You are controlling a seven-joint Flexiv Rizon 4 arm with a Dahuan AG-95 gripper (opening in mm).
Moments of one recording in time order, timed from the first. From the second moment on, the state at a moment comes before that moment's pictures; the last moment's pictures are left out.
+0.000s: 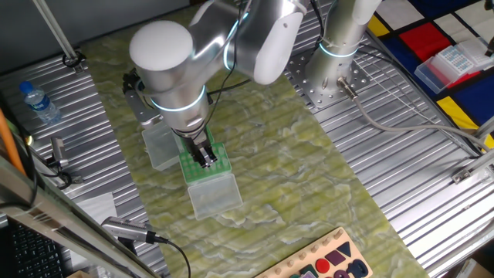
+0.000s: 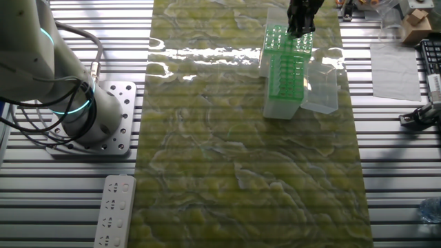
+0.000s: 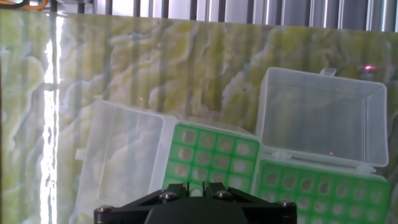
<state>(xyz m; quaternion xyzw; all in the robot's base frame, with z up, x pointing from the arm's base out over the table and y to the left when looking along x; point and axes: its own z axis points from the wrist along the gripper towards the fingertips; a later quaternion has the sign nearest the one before) 0.542 0.172 0.150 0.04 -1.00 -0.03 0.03</state>
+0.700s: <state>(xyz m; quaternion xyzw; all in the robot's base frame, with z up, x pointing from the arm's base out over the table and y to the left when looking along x) 0.551 0.182 0.210 0.06 -1.00 -0.03 0.04</state>
